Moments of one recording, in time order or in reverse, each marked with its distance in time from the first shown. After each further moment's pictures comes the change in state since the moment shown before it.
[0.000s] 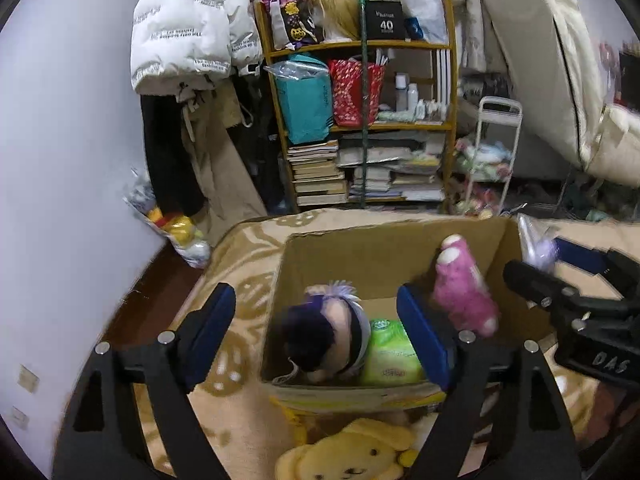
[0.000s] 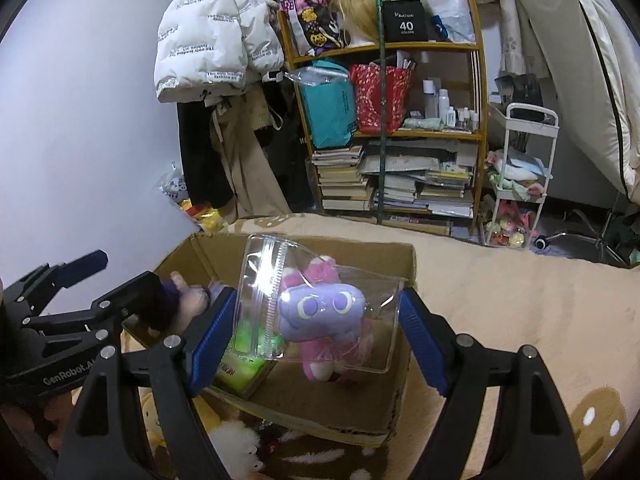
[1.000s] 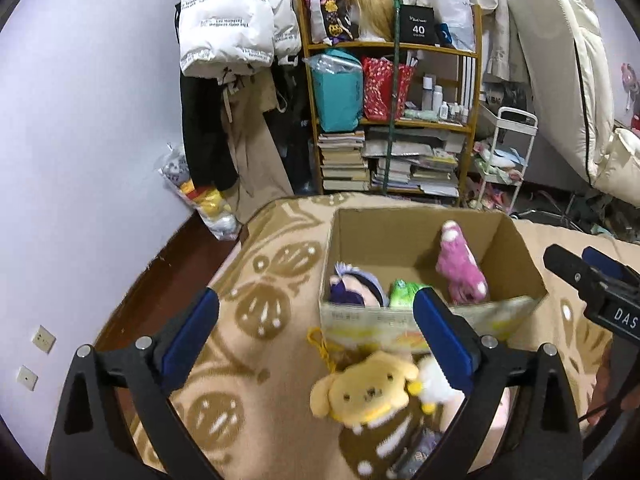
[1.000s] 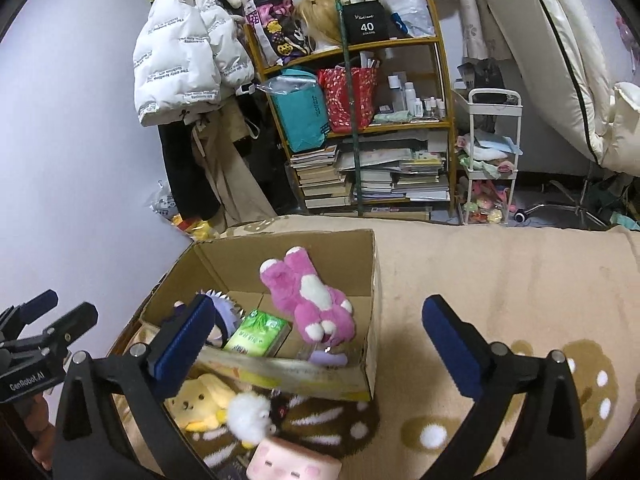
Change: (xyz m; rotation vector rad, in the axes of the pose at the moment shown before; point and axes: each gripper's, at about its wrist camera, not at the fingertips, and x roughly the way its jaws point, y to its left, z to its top) left arm -0.080 0.037 -0.013 -0.107 0.065 0.026; right arm -0.069 -0.008 -0.006 0.112 -0.009 -0.047
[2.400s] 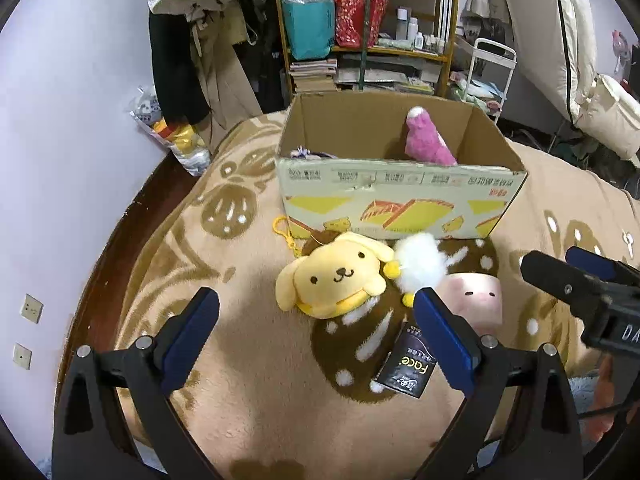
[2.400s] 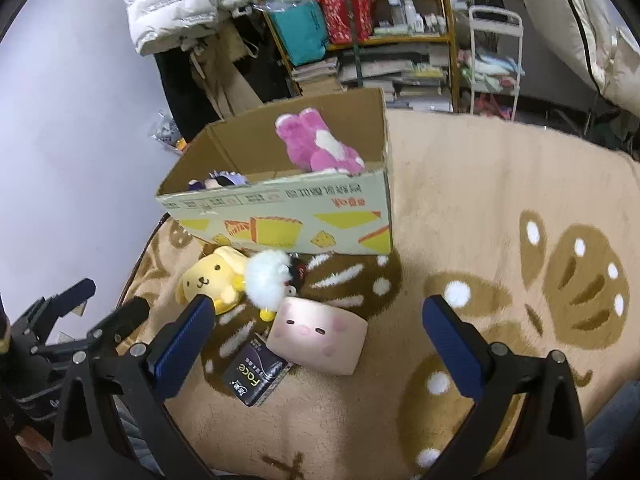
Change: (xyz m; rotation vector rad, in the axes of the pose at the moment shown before) left arm 0.007 -0.021 -0.074 0.046 0.227 -0.075; right arm -0.008 0.001 -0.075 0.066 0.314 0.015
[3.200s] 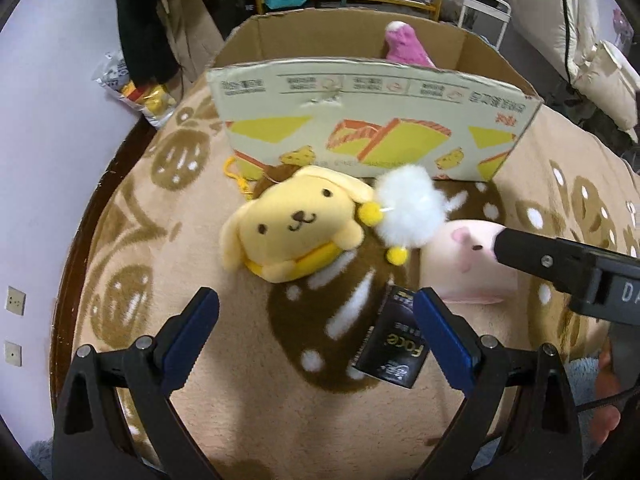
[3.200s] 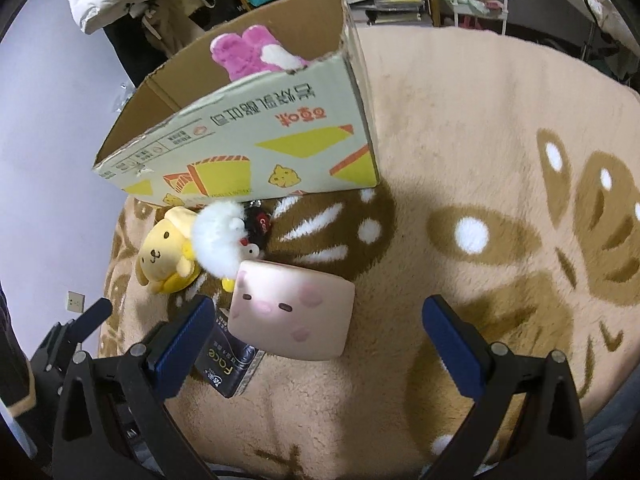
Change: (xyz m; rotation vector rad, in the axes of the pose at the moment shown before) left arm 0.058 -0.025 -0.020 0.040 0.164 -0.057; right arm 0.057 -0.023 -0.010 0.120 0.224 -0.018
